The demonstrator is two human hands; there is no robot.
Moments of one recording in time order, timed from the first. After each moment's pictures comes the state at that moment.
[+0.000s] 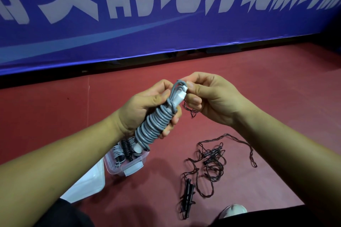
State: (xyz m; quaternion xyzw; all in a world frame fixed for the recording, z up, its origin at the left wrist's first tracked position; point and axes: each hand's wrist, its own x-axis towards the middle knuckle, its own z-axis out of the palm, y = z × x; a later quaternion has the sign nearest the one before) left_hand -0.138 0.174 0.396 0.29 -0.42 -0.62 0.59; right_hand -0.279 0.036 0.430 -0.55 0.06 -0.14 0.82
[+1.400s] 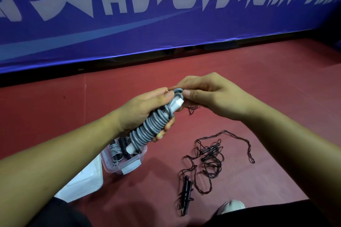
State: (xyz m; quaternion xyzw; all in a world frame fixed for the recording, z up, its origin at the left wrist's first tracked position) left_hand -0.146 0.173 0.398 0.46 -0.39 -0.58 0.54; right_hand -0.300 0.028 0.447 -0.82 0.07 -0.08 0.57
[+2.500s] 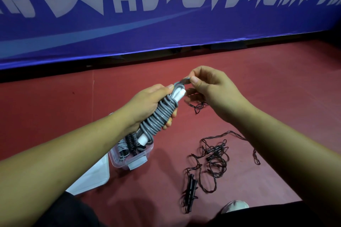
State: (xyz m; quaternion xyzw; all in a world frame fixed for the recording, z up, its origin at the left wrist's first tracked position) left_hand -0.142 0.177 0.395 0.57 -0.27 -0.49 0.61; right_hand -0.269 0.043 0.424 -0.75 0.20 -0.20 0.59
